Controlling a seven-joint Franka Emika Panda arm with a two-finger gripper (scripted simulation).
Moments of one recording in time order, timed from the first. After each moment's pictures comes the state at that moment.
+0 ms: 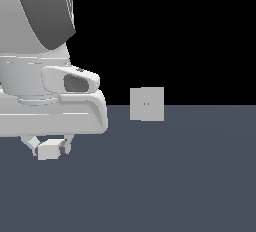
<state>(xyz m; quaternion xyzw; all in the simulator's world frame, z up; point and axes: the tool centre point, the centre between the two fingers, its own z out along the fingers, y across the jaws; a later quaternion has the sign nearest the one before) -0.064 0.139 0.018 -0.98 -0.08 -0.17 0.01</state>
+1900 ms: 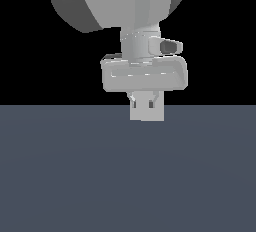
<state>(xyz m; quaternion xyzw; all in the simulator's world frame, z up) 0.033 -0.040 0.100 -0.98 0.13 -0.17 -0.02</state>
